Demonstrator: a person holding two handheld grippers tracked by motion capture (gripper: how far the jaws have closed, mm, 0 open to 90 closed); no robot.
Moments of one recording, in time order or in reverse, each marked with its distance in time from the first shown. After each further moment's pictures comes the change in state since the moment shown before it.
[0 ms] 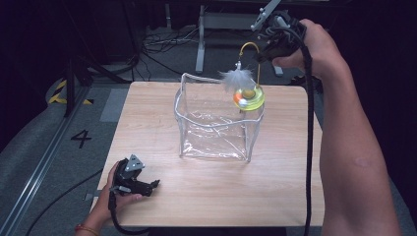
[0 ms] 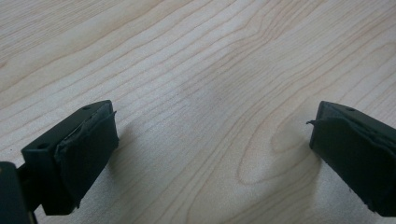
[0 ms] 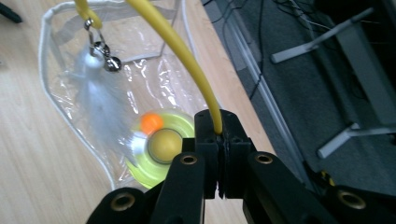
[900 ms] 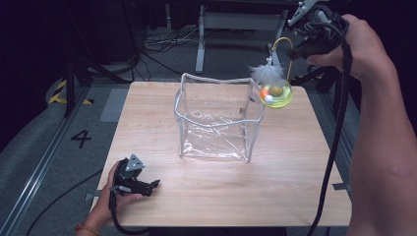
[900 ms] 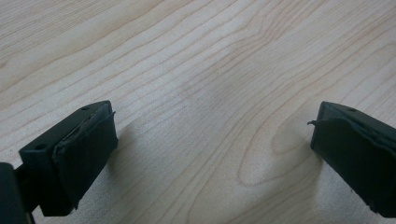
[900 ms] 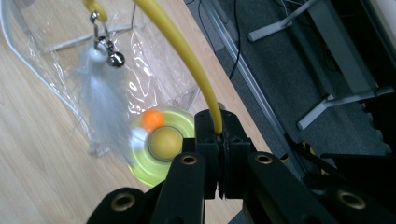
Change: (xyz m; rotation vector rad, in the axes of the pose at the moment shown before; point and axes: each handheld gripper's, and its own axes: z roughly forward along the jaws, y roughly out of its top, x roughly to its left) left arm 0.000 0.000 0.001 0.000 0.000 -0.002; right arm -0.017 -0.042 -0.045 0.045 -0.094 0.061
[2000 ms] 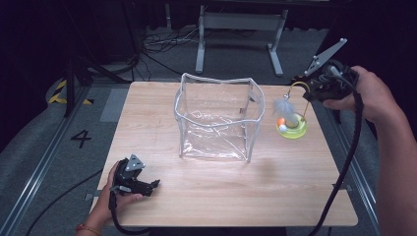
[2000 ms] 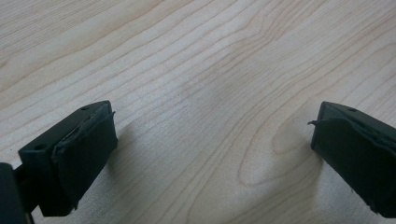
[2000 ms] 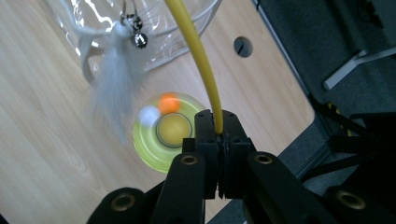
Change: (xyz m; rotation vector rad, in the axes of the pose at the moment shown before) left arm 0.000 0.000 0.000 -0.001 0.003 -0.001; right arm 0.019 -0.097 0.042 0.119 0.059 0.046
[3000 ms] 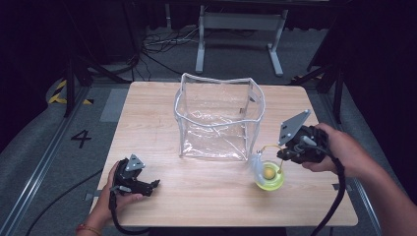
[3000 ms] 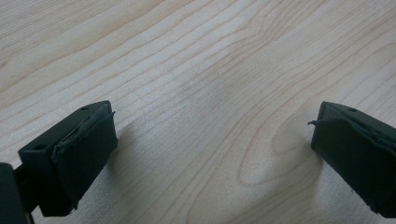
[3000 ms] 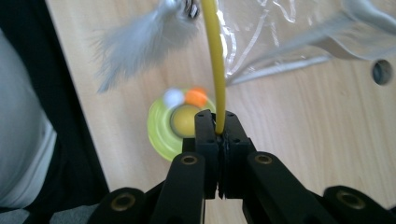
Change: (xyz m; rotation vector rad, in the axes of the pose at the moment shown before) left arm 0.000 0.000 0.000 -0.001 0.001 0.003; right arm 0.129 -0.025 0.031 0.002 0.231 -0.233
